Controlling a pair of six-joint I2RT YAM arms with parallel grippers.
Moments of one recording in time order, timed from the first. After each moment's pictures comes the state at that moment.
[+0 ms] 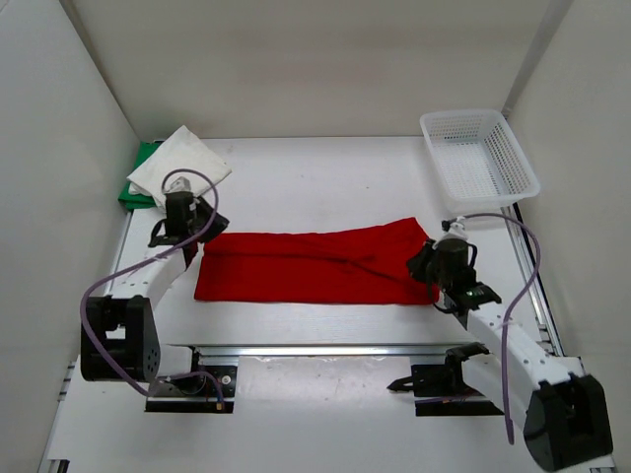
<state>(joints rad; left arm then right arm) 0.03 1.32 0.73 -0.02 0.10 -0.65 0.24 0.82 0.35 -0.10 0.02 0.54</state>
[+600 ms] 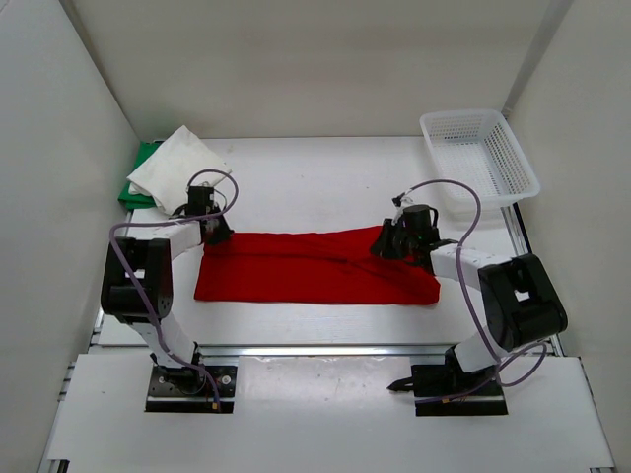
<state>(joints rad) -0.07 1.69 0.92 -0.14 -0.02 -0.48 0.31 1.52 0.68 0.14 -0.27 0.42</state>
